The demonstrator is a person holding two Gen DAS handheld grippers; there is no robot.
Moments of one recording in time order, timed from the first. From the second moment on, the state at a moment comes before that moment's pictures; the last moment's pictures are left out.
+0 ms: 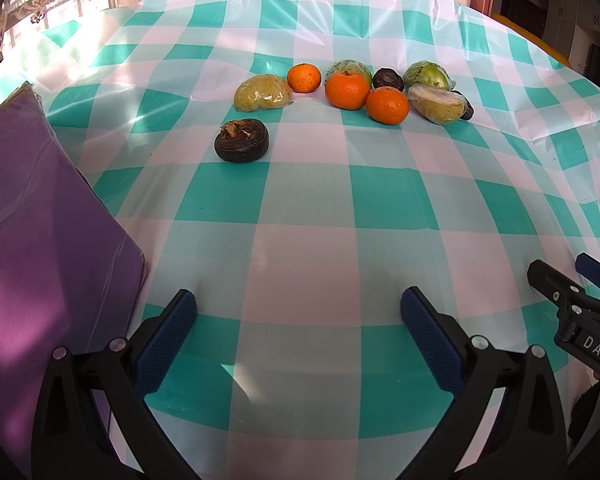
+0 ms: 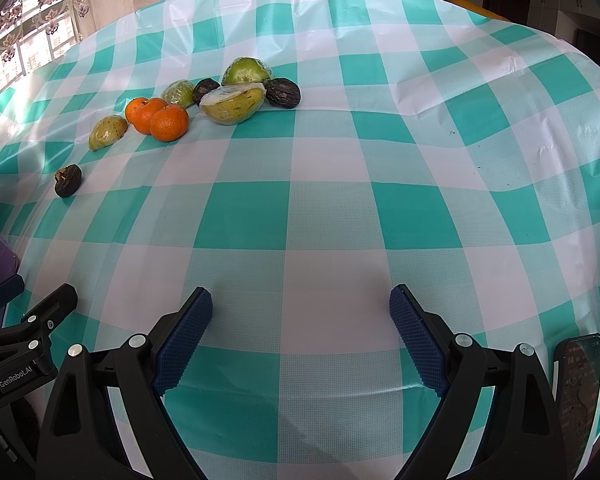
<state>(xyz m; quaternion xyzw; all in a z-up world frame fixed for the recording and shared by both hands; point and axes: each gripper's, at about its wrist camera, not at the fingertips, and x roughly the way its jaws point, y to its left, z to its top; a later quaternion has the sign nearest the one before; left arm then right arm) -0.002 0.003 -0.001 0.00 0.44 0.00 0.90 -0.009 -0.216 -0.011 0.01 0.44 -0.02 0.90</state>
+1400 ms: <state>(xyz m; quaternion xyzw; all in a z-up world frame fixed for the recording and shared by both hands) 0.124 0.031 0.010 -0.03 0.43 0.06 0.90 -0.002 -0.214 -0.010 0.00 0.45 0.01 0.89</state>
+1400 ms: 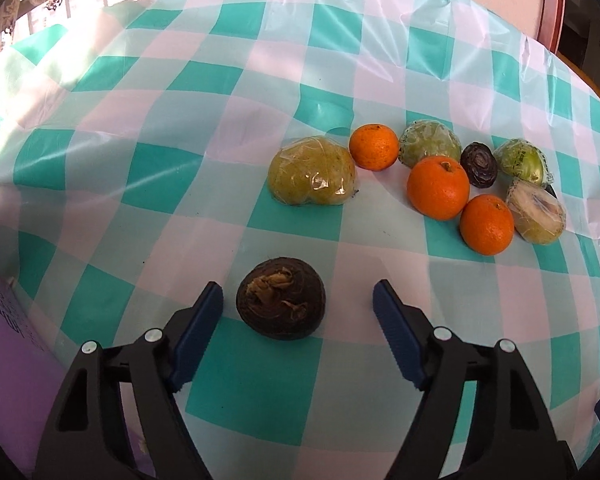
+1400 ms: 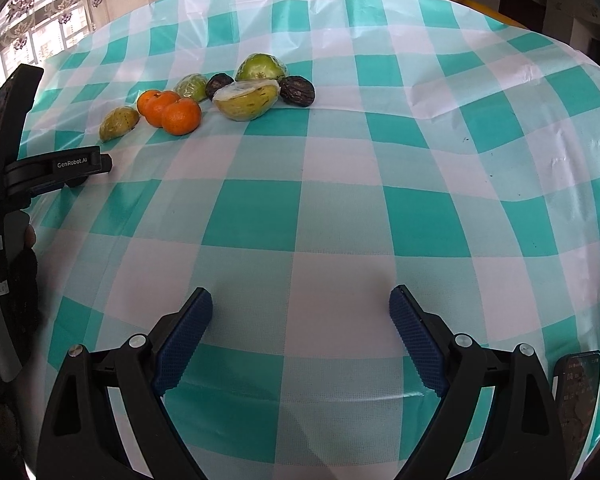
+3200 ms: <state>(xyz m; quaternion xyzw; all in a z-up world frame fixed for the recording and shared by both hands) 0.034 -0.023 0.013 -0.10 0.40 -0.14 0.90 0.061 -0.222 -0.006 0.29 0.39 0.22 0.85</state>
